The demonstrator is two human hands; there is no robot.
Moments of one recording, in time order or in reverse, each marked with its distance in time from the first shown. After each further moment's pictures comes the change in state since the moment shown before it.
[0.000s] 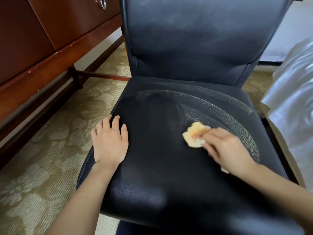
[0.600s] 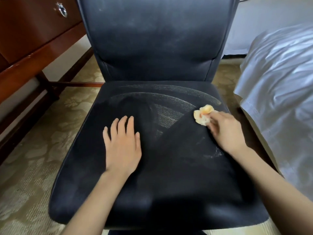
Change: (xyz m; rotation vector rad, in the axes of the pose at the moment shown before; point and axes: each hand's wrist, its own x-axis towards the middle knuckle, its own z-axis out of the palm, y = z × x) left_hand -0.032 0.088 -0.011 0.017 -0.074 0.287; right_hand -0.018 0.065 -0.017 -0.118 0.207 0.484
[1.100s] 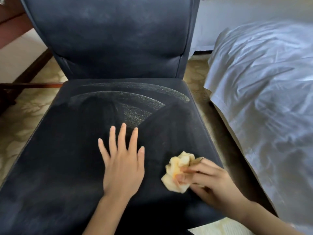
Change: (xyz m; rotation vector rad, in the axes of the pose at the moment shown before) left_hand -0.033 0.073 0.026 -0.064 -0.016 0.164; right_hand -0.125 0.009 -0.041 0.354 -0.136 -0.424
